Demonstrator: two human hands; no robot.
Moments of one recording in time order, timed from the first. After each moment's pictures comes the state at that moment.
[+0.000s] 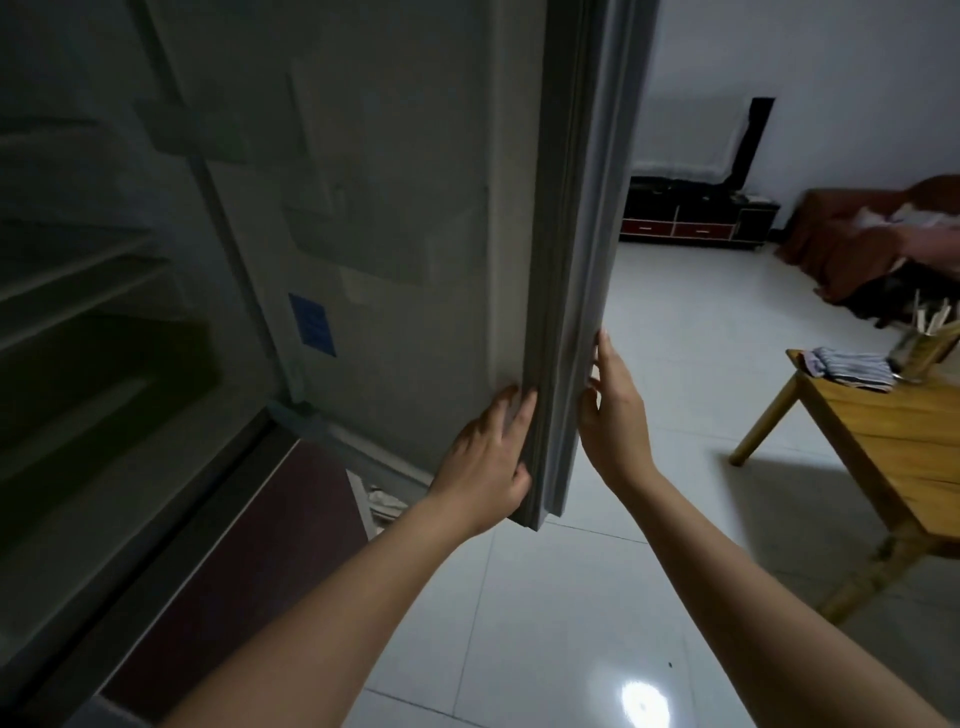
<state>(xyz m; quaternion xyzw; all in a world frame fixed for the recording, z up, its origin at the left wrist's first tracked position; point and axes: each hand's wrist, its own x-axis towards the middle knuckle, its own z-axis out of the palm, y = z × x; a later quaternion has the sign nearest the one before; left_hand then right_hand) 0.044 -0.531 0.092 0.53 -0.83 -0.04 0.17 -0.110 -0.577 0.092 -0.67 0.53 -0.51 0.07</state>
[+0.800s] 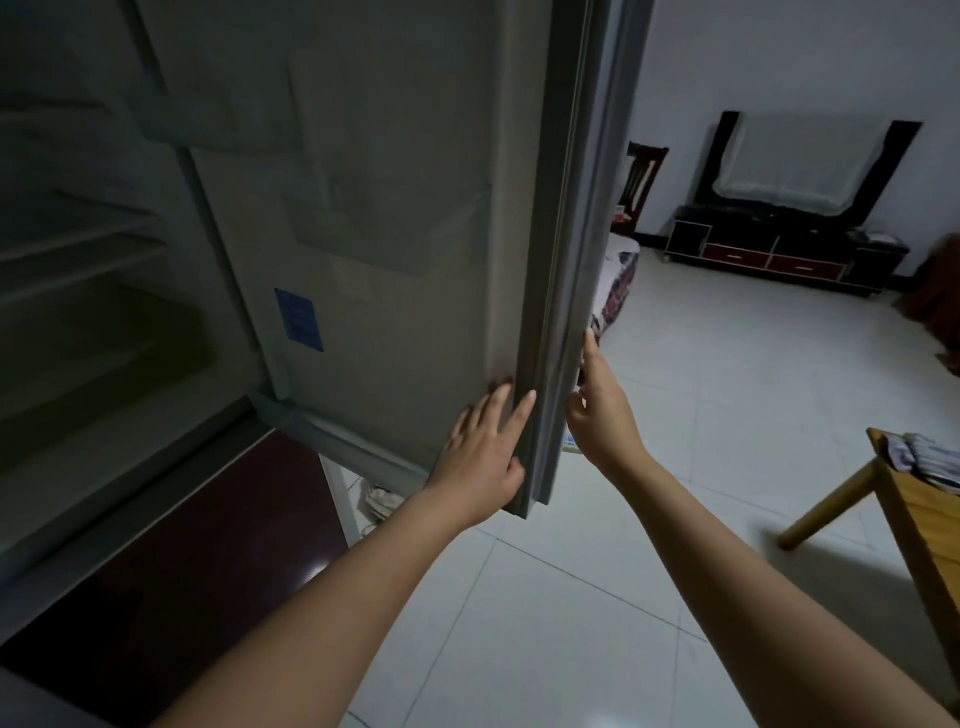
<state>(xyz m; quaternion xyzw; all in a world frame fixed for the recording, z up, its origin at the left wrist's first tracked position) -0.059 -0.628 0.095 0.64 -0.75 -0.04 0.14 -0.197 -0.707 0.106 -0.75 0.48 -0.40 0.21</state>
